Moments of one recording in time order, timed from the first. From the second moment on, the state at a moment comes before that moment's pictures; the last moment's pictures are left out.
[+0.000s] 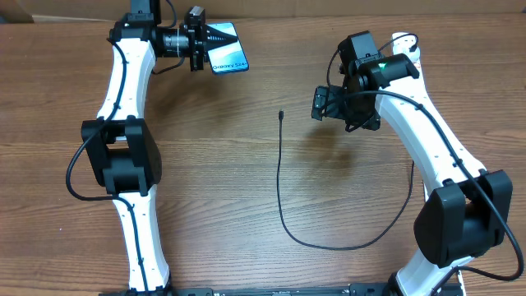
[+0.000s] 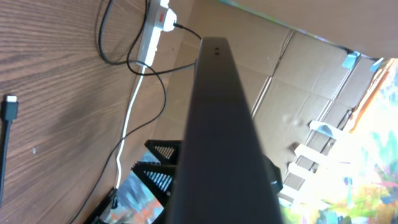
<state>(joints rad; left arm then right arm) 0.02 2.45 2.27 -0.88 1.40 -0.83 0.27 1.86 1.62 -1.11 -0.08 0.44</state>
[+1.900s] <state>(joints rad) 0.07 2.45 2.27 -0.89 1.42 -0.79 0.49 2.25 1.81 -0.83 0.04 0.36</state>
